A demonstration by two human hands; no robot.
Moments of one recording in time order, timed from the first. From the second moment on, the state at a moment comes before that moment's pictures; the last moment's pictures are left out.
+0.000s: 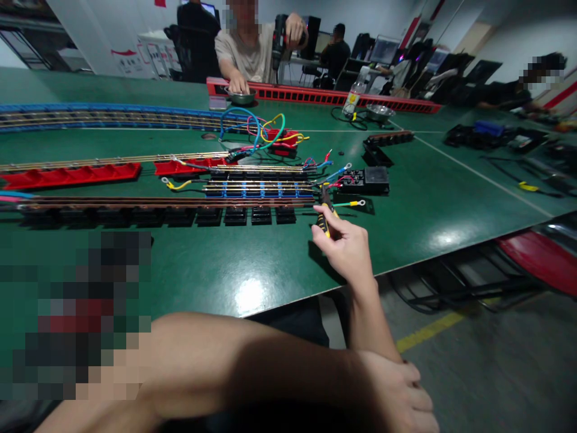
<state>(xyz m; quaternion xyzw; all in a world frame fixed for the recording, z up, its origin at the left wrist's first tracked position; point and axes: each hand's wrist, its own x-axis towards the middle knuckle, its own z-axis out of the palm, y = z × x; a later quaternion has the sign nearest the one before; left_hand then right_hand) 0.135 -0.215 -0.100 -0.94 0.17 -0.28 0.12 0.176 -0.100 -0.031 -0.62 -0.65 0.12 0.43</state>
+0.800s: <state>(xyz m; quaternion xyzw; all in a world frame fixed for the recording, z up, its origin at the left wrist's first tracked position) 0.134 -0.218 -0.111 -0.94 0.18 -0.27 0.04 0.169 -0.100 -0.028 -0.65 -0.67 0.03 0.36</state>
